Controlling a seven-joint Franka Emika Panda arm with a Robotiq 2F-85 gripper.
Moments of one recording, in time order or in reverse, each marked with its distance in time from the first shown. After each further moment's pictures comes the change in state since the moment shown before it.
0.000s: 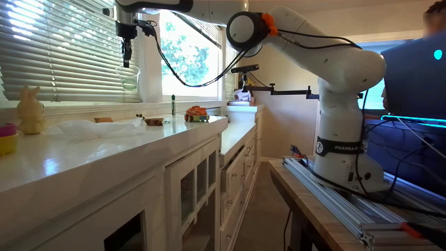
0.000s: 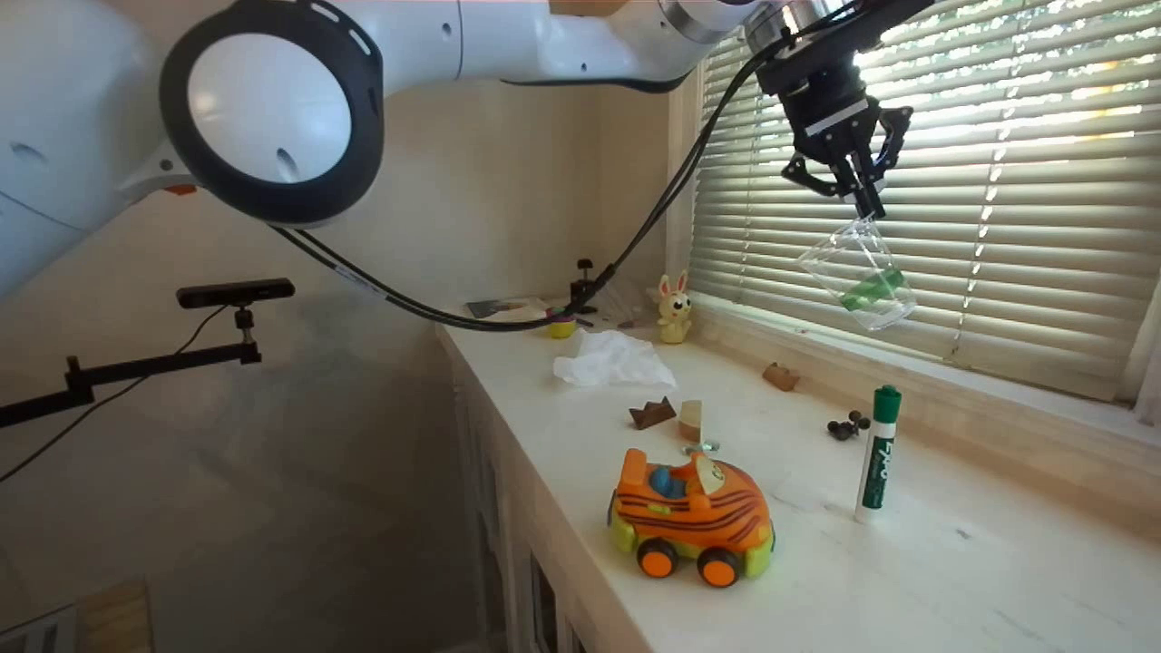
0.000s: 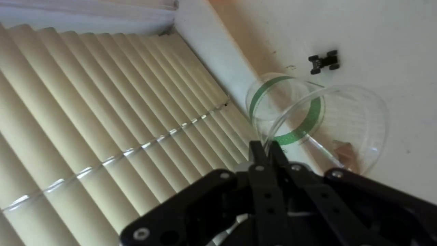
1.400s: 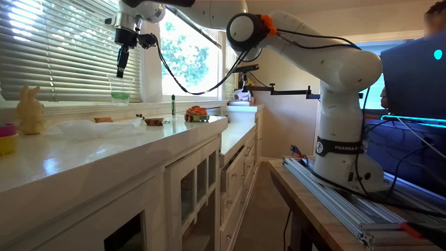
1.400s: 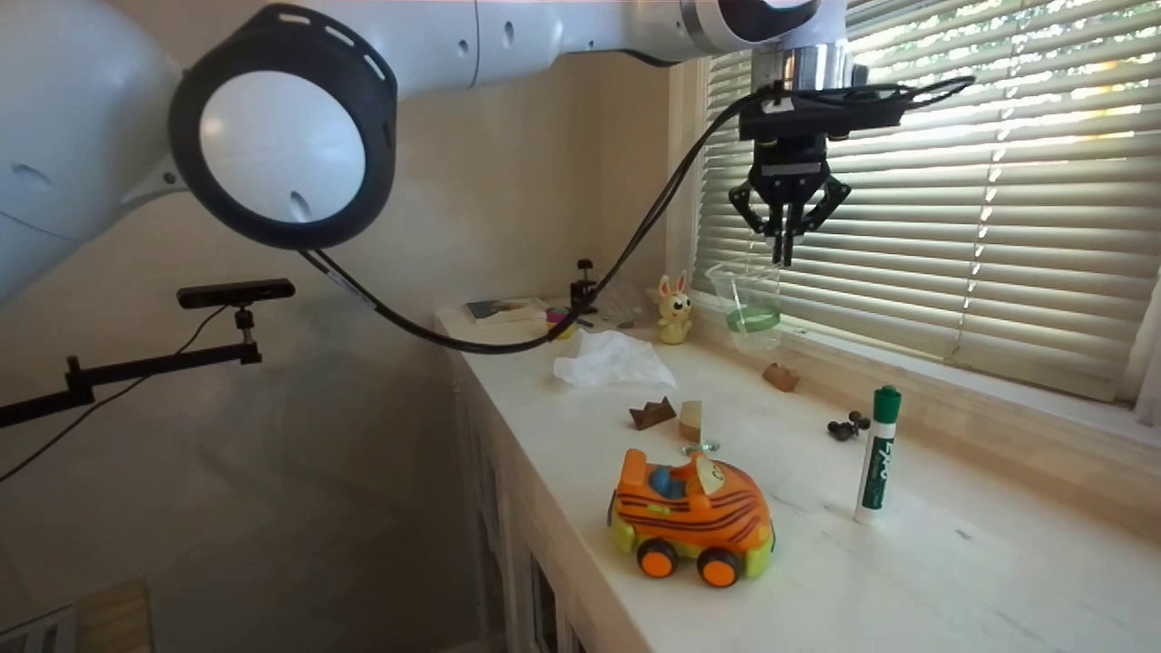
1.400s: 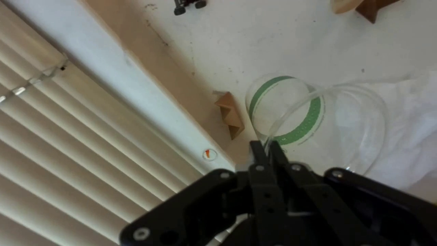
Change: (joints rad) arm -0.090 0.023 0.157 0.000 0.315 -0.164 -0.021
